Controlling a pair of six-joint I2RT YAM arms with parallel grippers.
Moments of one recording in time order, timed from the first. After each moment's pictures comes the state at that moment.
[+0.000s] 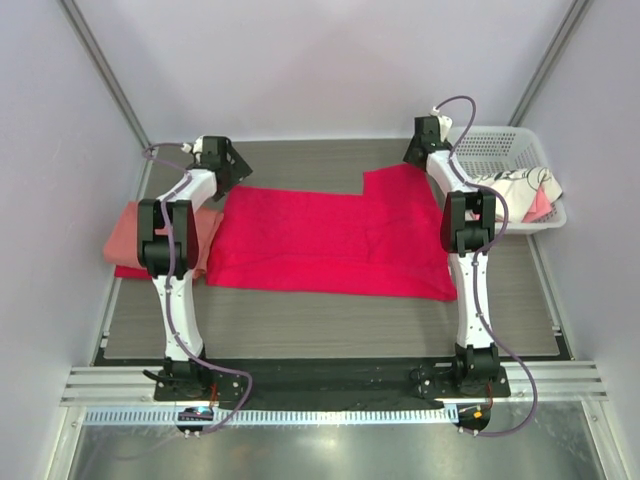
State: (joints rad) left arm -0.06 2.17 1.66 -0.27 -0.15 -0.70; right arm 0.07 2.60 2.28 -0.42 0.30 0.41
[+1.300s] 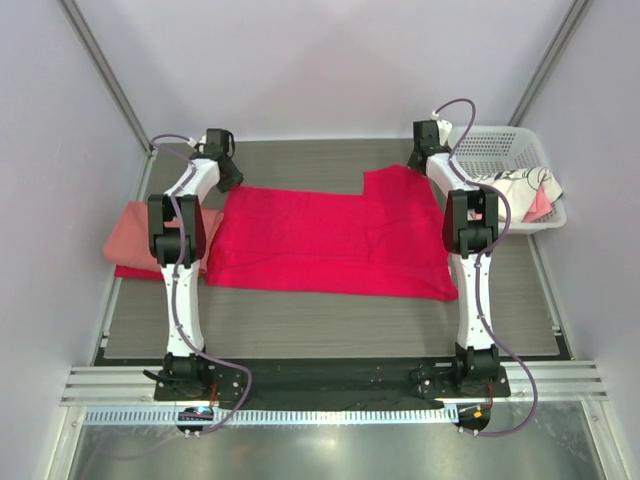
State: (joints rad) left arm -0.05 2.36 1.94 -0.49 -0.14 -0.62; right arm 0.09 2.53 2.15 -0.37 0.33 0.41
